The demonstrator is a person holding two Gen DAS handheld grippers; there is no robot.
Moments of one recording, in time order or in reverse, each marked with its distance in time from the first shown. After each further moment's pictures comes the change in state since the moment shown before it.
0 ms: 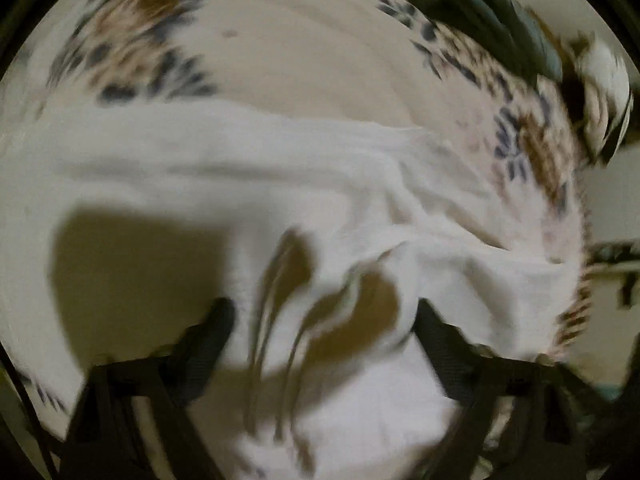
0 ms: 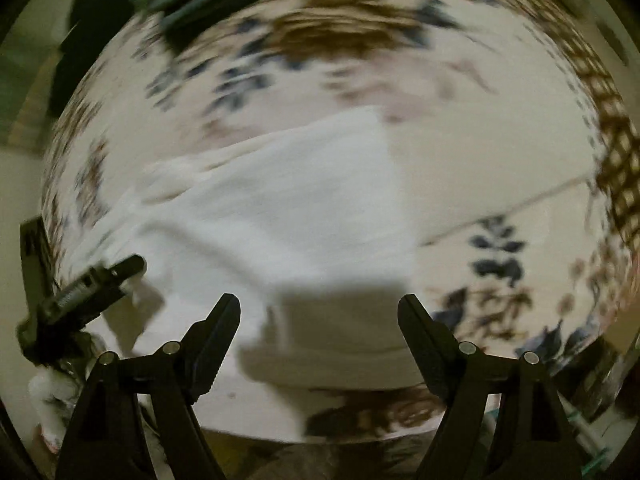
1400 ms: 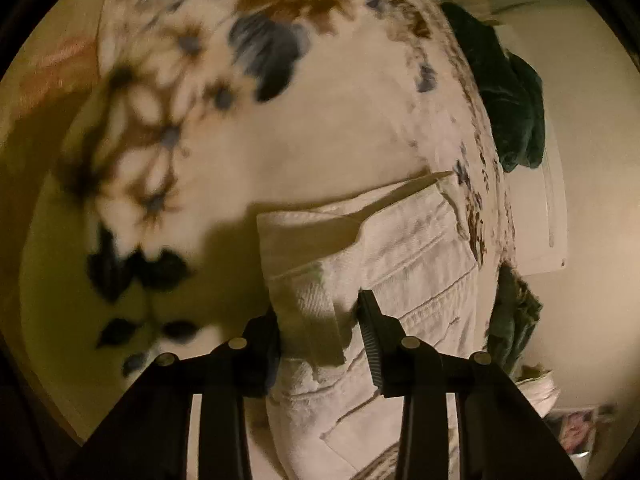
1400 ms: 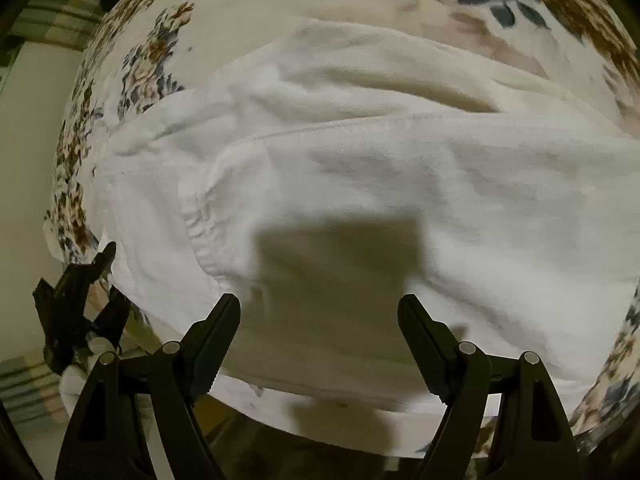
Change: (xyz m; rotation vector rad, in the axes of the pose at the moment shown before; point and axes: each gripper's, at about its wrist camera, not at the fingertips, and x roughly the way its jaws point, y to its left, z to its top) left arm -0.053 0.252 -0.138 -0.997 -0.532 -0.298; right arm 0.100 0.179 -0.020 -0.303 0.230 0.083
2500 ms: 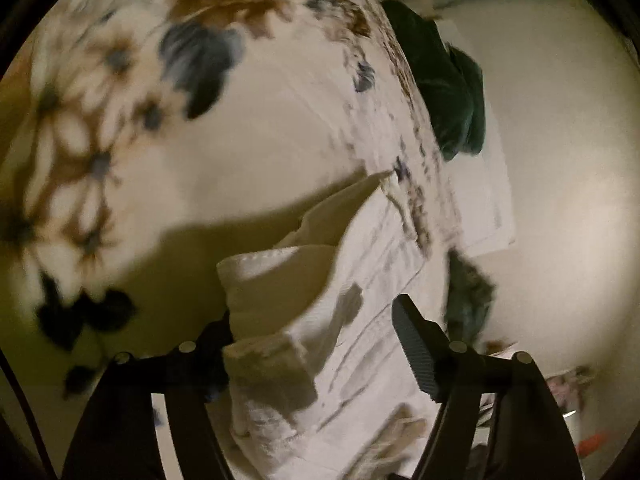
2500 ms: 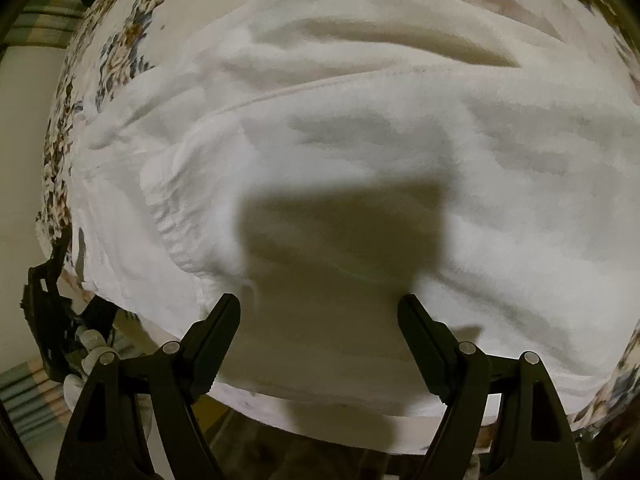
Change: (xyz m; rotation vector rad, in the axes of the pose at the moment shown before) left arm -0.002 -0.003 0.021 0.109 0.005 -0.214; right arm 0.022 -0.012 -0.005 0.031 0.068 -0.021
